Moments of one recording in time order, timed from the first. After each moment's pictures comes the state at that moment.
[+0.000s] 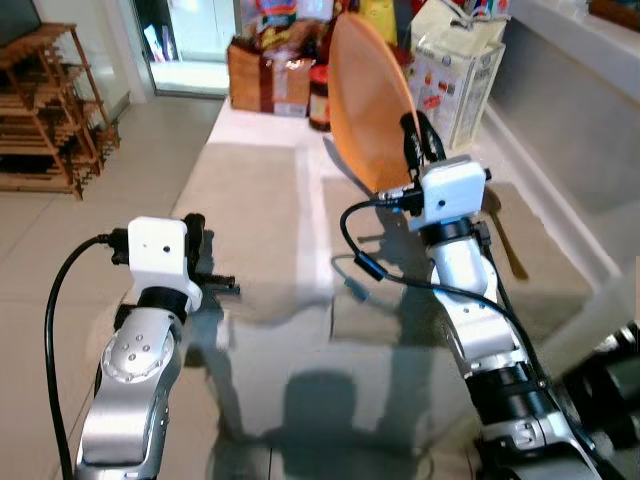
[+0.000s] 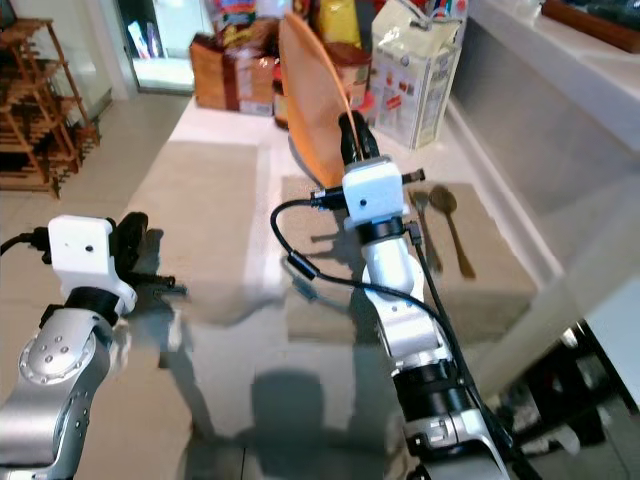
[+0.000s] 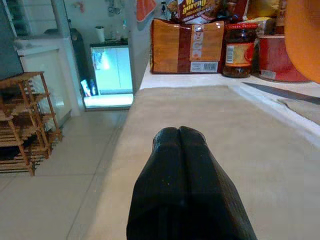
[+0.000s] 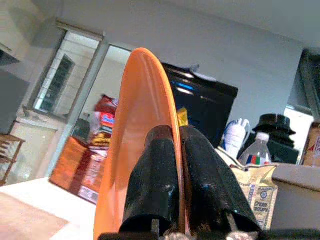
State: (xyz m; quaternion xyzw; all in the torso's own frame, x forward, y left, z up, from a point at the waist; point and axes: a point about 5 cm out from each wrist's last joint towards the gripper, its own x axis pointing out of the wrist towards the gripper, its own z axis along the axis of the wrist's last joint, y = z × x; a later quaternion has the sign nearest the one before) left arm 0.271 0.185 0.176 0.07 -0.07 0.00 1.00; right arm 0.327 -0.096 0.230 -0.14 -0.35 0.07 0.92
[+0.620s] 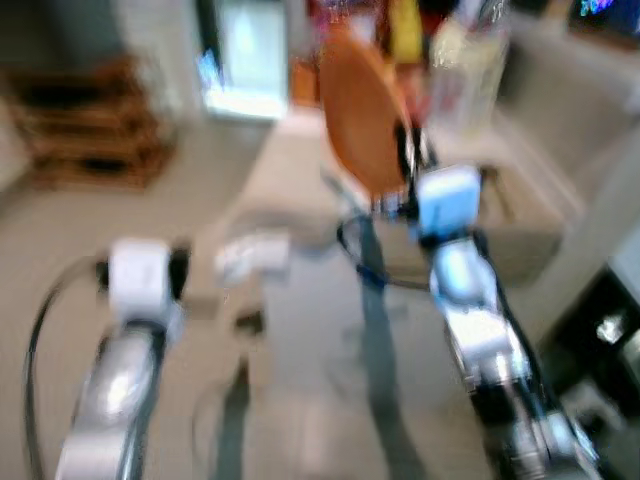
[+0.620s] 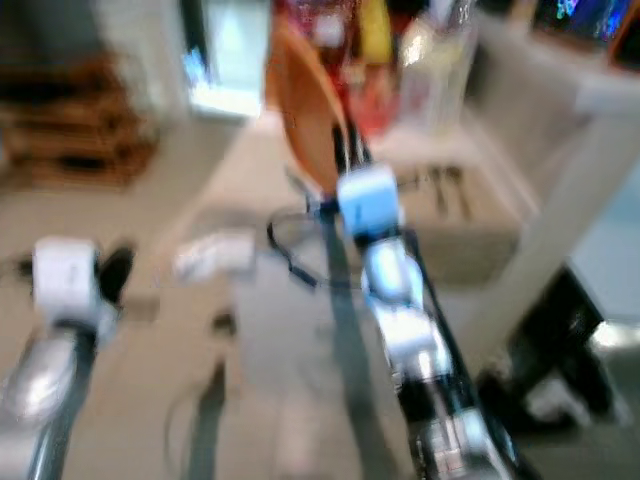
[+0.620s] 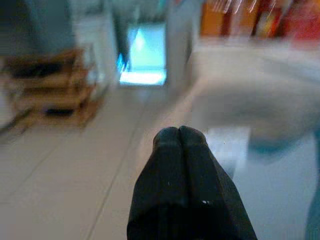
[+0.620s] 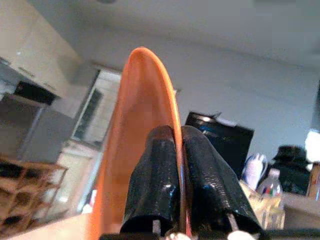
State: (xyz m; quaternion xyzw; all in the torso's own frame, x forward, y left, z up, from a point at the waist) left arm 0.239 0.211 0.130 0.05 0.03 0.02 1.00; right arm 0.318 -0.100 0.216 -0.15 -0.34 0.09 0.92
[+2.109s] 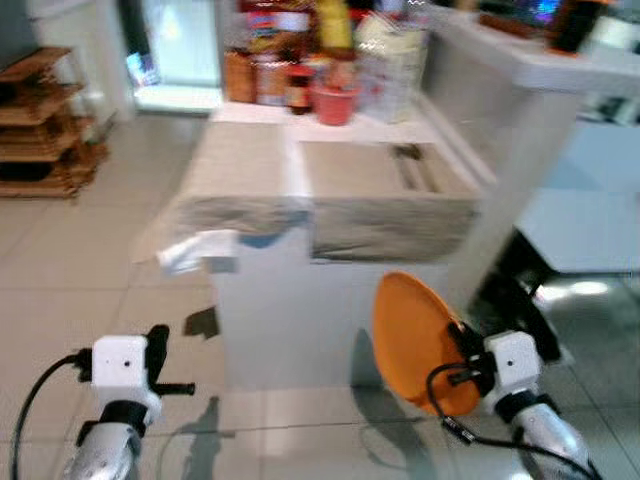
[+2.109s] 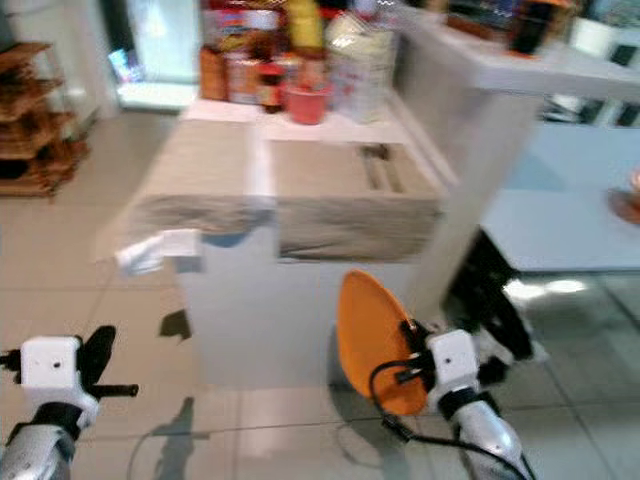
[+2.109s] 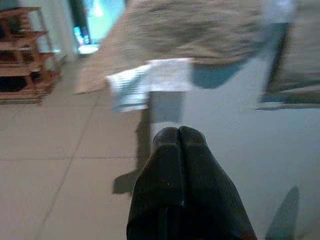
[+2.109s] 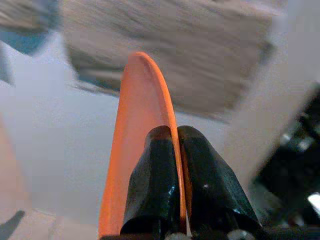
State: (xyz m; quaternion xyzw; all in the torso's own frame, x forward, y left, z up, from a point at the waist) left arm 0.208 0.228 0.068 0.04 0.05 0.02 1.00; right arm 0.239 -0.216 0.032 -0.09 0.05 0.12 0.99
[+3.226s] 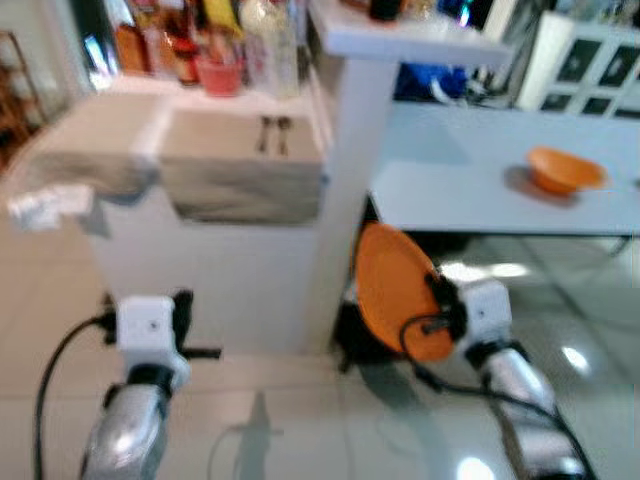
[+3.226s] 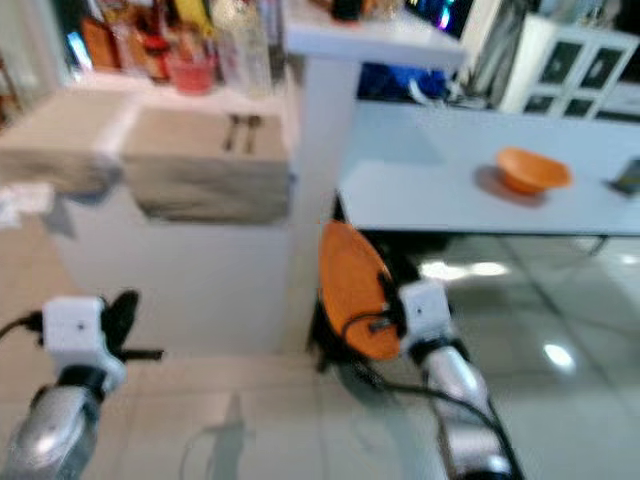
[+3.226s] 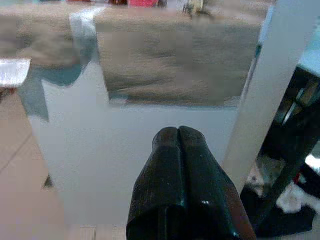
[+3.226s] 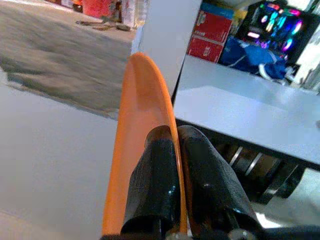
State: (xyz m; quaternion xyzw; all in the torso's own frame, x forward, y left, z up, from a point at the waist) left arm 0.223 0.204 0.106 0.04 0.04 0.03 1.00; right arm 0.279 -0.165 0.081 -0.09 -0.03 0.15 0.98
